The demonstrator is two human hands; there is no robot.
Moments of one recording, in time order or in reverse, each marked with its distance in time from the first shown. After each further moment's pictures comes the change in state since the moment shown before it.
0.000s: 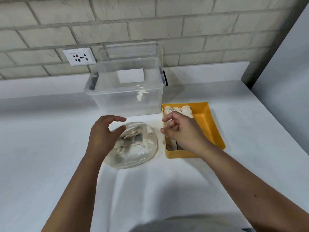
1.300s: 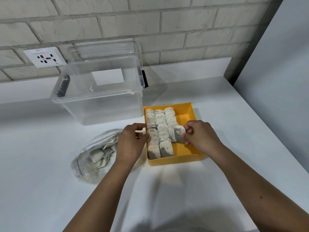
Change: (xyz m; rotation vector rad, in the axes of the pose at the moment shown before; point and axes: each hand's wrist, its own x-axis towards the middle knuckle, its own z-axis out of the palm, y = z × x) left_hand 0.005 0.054 0.116 -0.075 -0.162 -0.106; right_hand 0.010 0.080 -0.060 -0.336 0.040 0.269
